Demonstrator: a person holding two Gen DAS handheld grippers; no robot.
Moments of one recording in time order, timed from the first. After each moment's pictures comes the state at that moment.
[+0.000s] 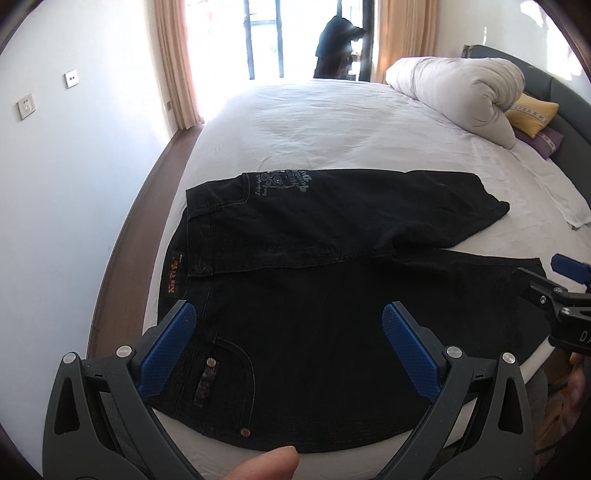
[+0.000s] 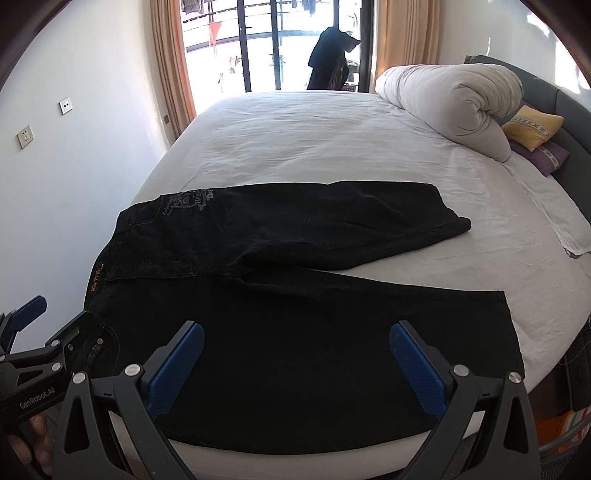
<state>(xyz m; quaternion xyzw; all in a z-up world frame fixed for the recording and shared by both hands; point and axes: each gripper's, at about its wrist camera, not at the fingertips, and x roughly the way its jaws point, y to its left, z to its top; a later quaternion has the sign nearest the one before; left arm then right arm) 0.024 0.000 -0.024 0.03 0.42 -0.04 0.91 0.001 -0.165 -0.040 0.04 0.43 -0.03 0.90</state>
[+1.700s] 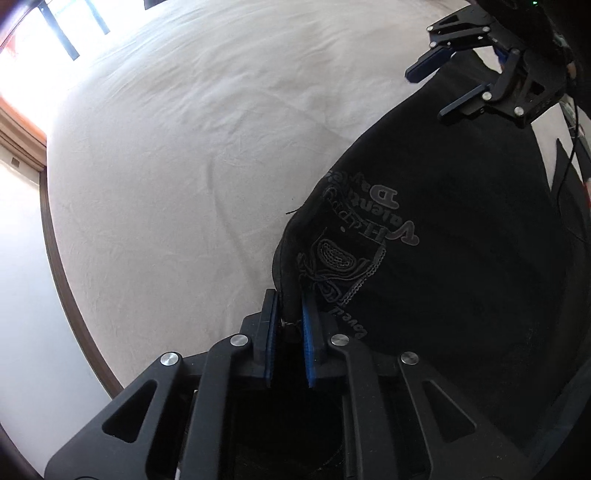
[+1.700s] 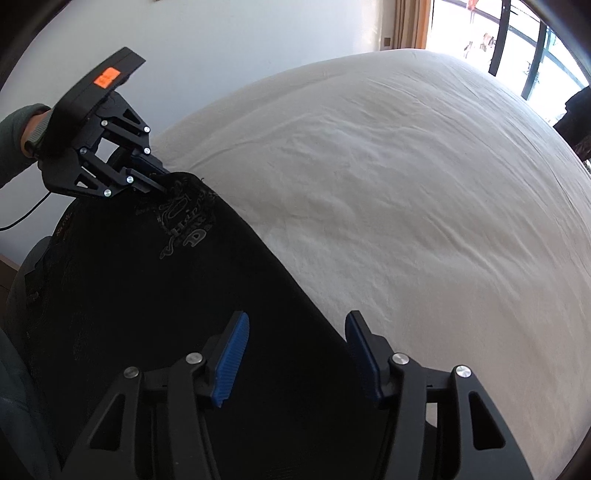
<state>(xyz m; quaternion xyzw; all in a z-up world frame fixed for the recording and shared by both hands) 0.379 0.037 -0.155 0.23 0.56 -0.28 0.75 0.384 -0.142 -0.138 -0.19 0.51 0.37 0.75</state>
